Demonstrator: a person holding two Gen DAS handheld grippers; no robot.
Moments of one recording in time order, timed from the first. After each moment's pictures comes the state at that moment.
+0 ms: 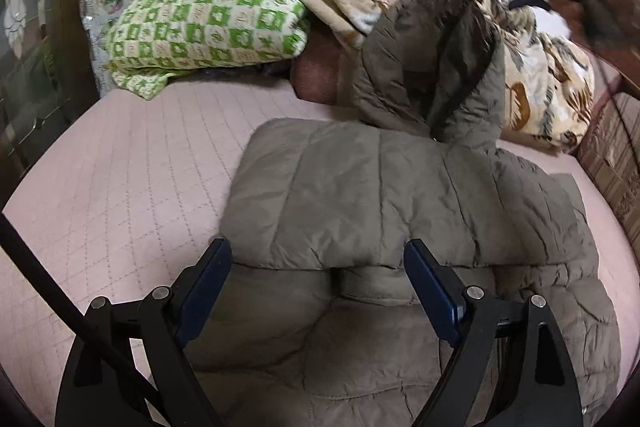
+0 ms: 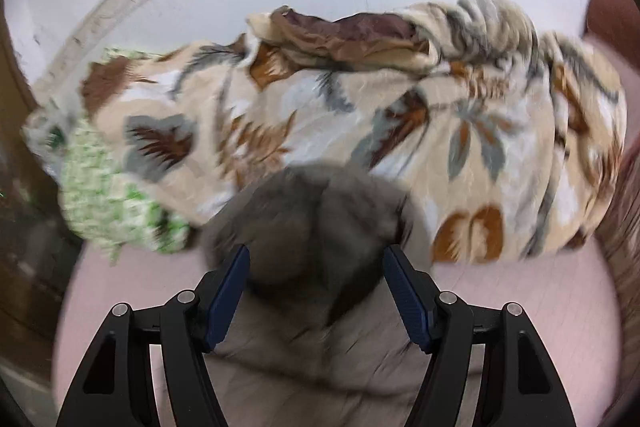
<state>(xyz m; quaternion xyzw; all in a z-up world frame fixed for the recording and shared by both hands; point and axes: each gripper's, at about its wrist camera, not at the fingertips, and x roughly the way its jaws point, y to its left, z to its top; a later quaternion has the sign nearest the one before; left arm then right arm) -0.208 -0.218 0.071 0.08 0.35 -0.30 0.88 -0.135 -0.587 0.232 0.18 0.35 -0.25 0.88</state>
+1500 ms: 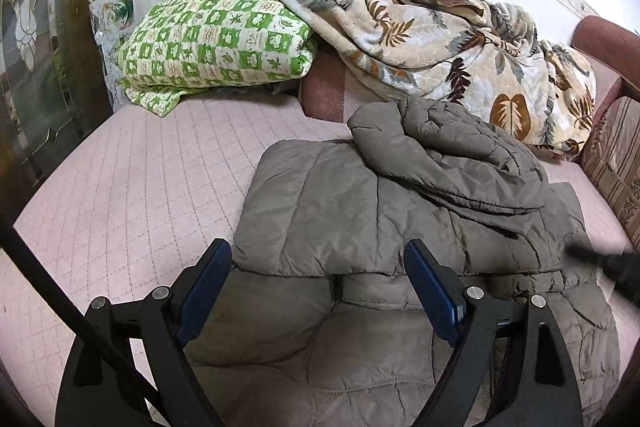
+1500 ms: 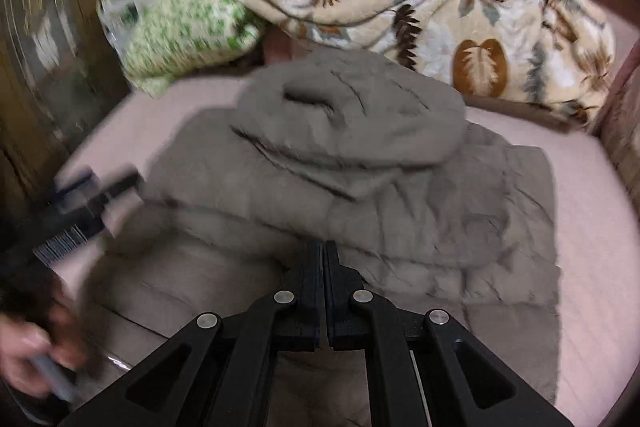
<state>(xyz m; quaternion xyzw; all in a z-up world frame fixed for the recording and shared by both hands) -0.220 -0.213 0.091 0.08 0.33 -0.28 0.90 -0.349 -0.406 0.077 0.14 0.37 -0.15 0.91</state>
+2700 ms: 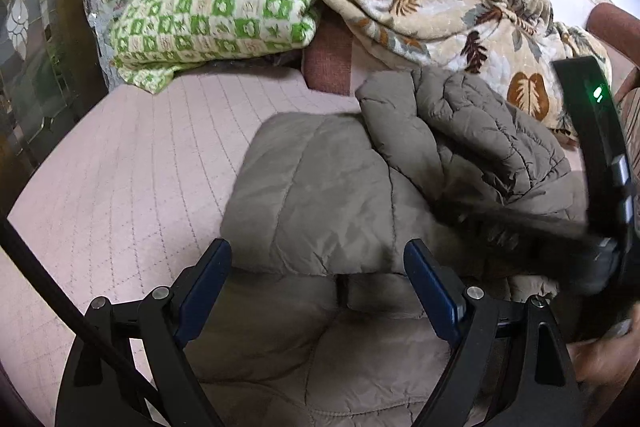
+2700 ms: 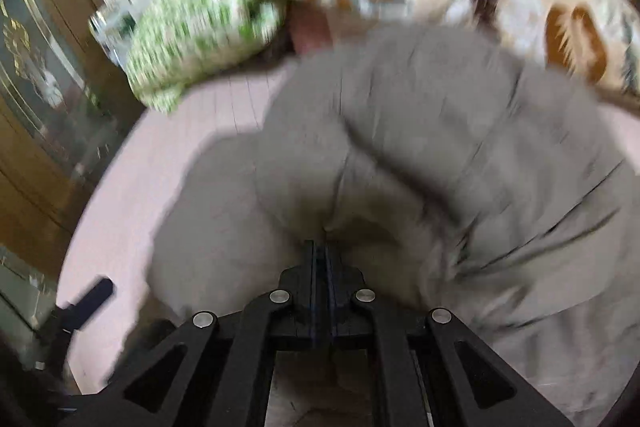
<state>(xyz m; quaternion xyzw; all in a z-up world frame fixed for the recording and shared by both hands) -0.196 -0.234 0.063 0.09 0.38 -0.27 0.88 -0.208 -0.413 0.018 0.22 0.41 -0.09 0.88</state>
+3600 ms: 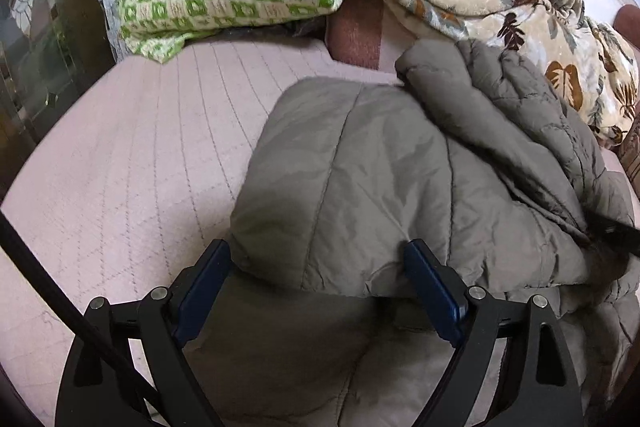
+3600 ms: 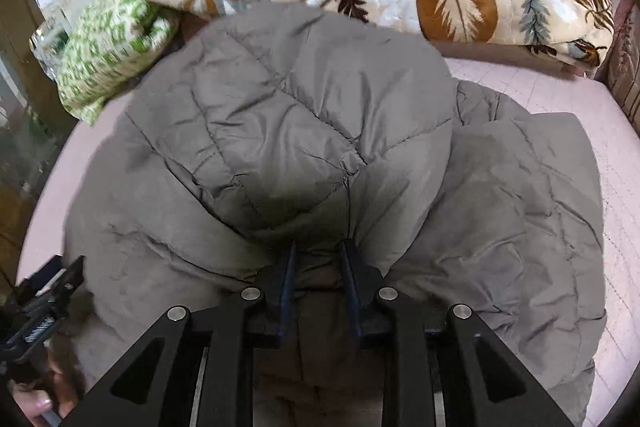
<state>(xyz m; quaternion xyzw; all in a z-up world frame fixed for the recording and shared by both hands) -0.165 -0.230 0.036 0.10 0.40 -0.24 0.88 -0.295 -0.491 0.016 0.22 0.41 -0.20 0.87</state>
